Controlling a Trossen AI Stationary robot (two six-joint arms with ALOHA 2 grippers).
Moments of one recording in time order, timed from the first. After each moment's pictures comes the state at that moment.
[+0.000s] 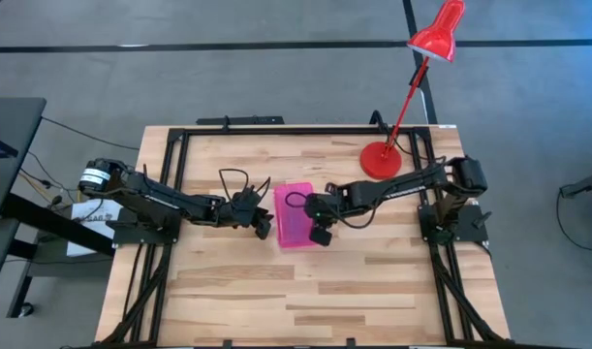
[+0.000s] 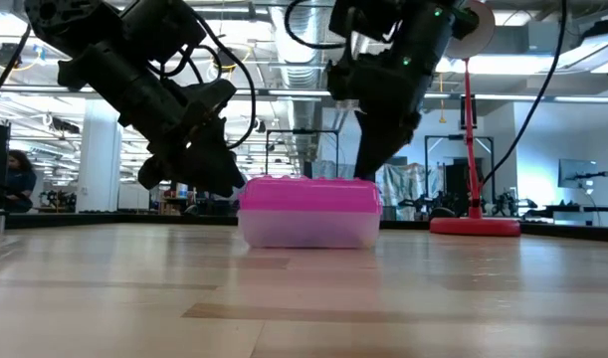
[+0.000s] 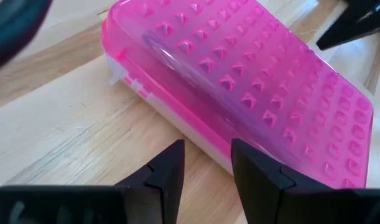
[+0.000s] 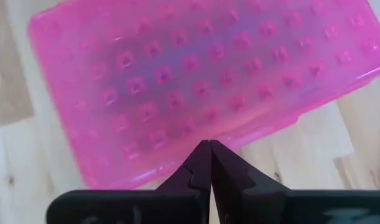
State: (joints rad) left arm -0.10 1.46 0.55 0.19 -0.34 -0.82; right arm 0.06 1.77 1.21 -0.58 0.13 0.30
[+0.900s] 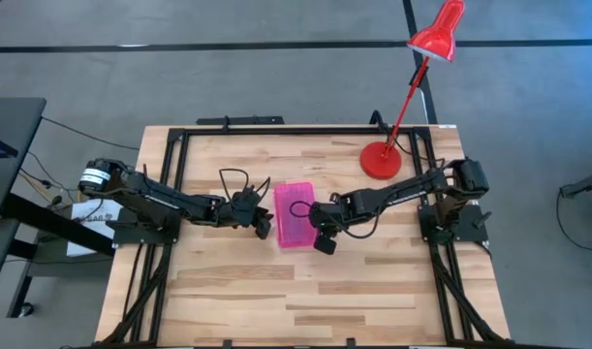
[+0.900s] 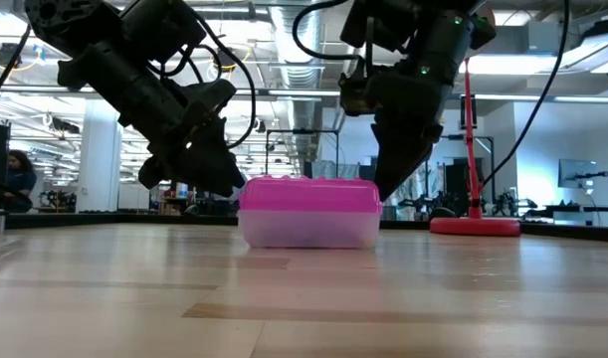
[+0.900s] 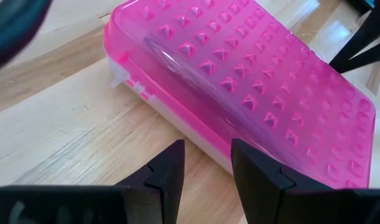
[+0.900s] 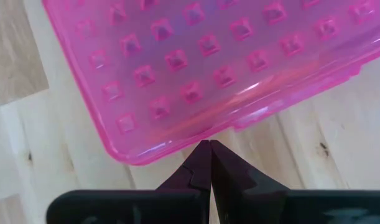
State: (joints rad) left arm -0.10 1.46 0.55 0.19 -0.35 -0.81; right arm 0.12 1.77 1.12 -0.53 0.08 0.39
